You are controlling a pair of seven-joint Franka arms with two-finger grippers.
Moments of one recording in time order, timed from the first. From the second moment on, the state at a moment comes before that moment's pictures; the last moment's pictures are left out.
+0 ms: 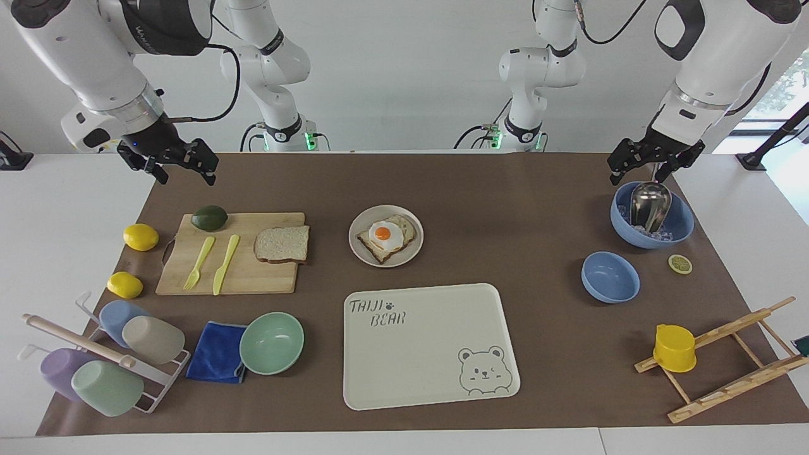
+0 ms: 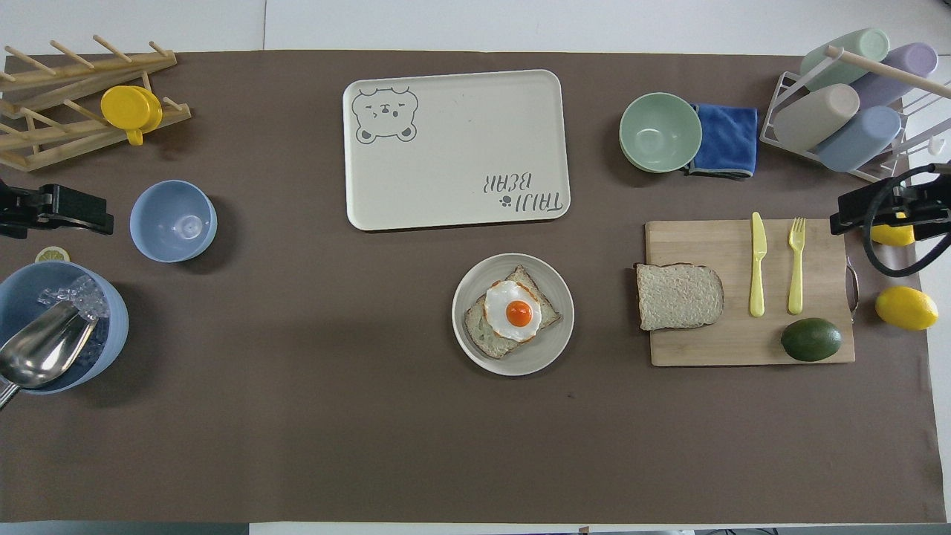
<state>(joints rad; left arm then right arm) -0.15 -0.02 0.10 -1.62 0.01 1.61 -0.02 0.04 0.04 -0.11 -1.57 0.04 1.52 0.02</state>
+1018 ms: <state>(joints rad) -0.15 -0.02 0.10 -1.62 0.01 1.61 -0.02 0.09 0.17 0.20 -1.61 -0.24 1.56 0.33</state>
